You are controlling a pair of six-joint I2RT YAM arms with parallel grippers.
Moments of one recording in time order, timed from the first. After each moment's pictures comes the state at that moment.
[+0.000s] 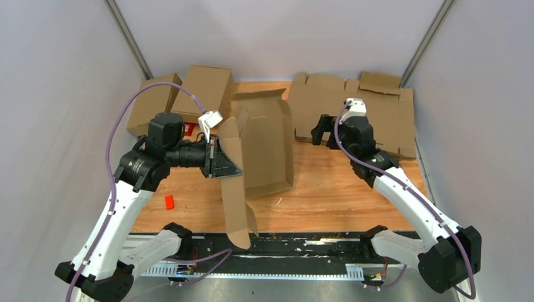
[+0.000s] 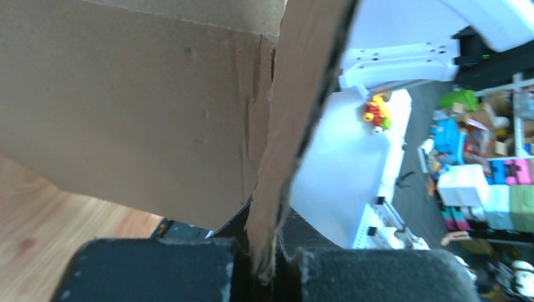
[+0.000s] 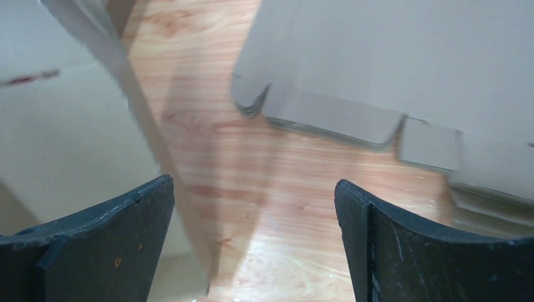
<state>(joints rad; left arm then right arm) -0.43 0.92 1.27 -0.93 0.80 -0.33 0.45 1.12 0.91 -0.21 0.12 0.39</state>
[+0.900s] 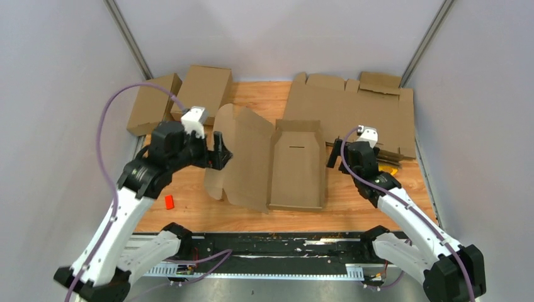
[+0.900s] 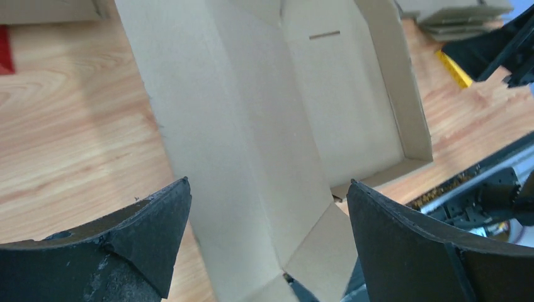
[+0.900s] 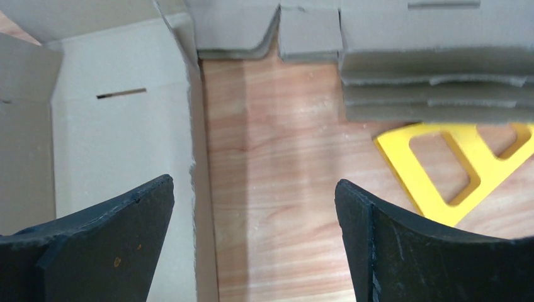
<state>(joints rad) -0.45 0.94 1.19 -0.84 0.15 -0.27 0.41 0.94 0.63 -0.30 0.37 0.43</state>
